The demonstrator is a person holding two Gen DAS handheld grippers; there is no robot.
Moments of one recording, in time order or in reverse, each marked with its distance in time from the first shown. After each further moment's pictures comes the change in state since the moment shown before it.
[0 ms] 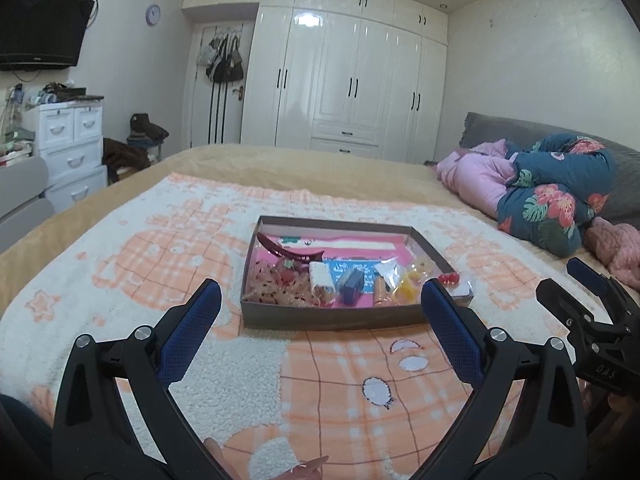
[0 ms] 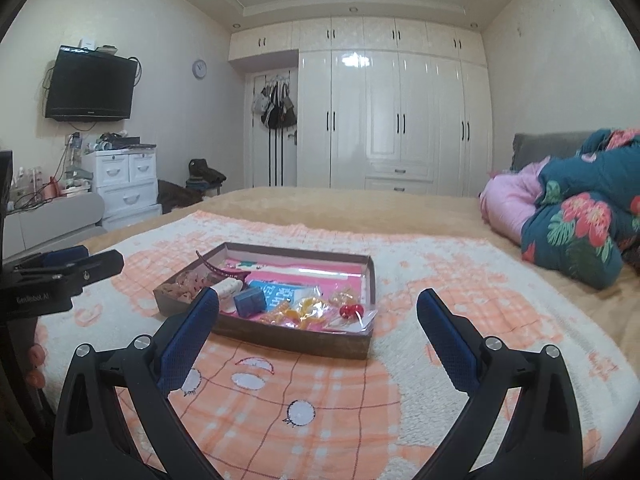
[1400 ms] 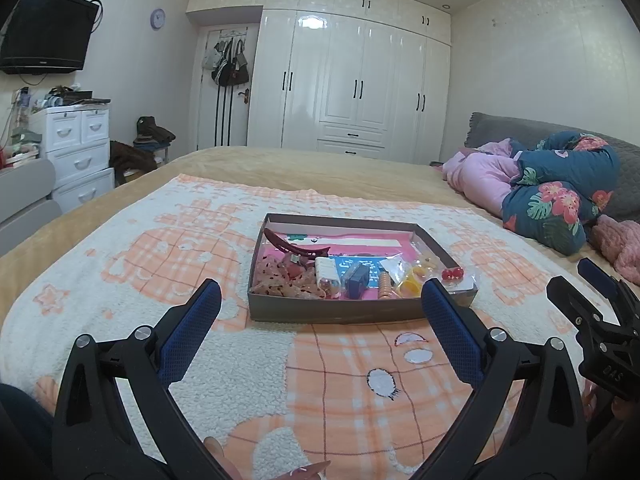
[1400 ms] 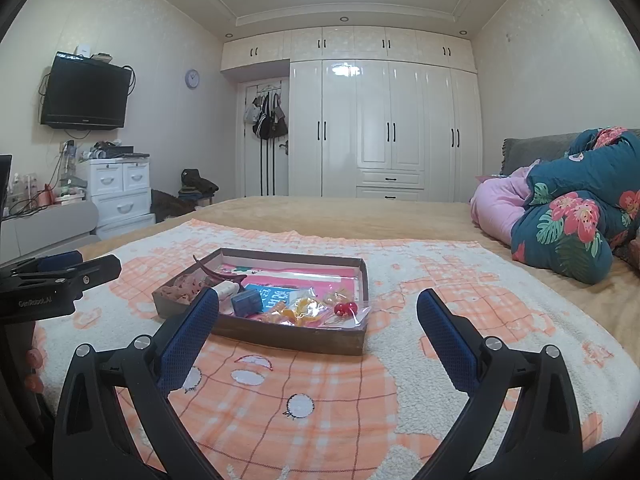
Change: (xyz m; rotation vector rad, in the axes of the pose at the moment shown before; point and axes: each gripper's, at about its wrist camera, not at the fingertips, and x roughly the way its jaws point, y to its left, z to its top) left arm -0.004 -0.002 -0.005 0.010 0.000 0.021; right arm -0.014 0.004 -0.012 0.018 -0.034 -0.033
